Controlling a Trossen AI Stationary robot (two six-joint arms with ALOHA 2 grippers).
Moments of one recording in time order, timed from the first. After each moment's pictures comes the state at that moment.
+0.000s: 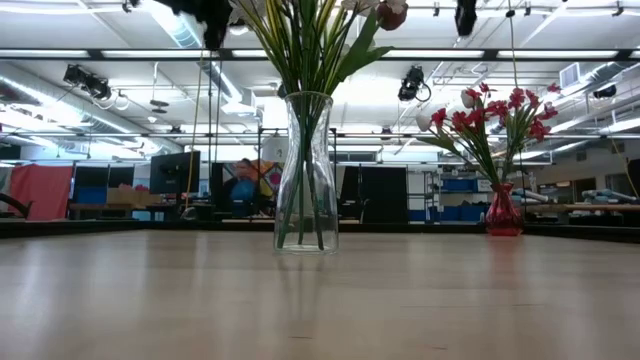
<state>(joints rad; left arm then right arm) 0.76 1.10 1.23 -0.39 0.57 -0.04 -0.36 0.87 0.89 -0.02 -0.27 0.34</state>
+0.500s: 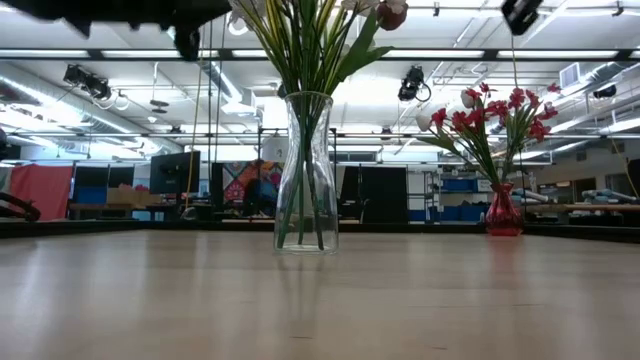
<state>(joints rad) 0.36 0.70 0.58 0.19 0.31 -0.22 -0.21 0.56 0.79 -0.40 -0.38 0.18</state>
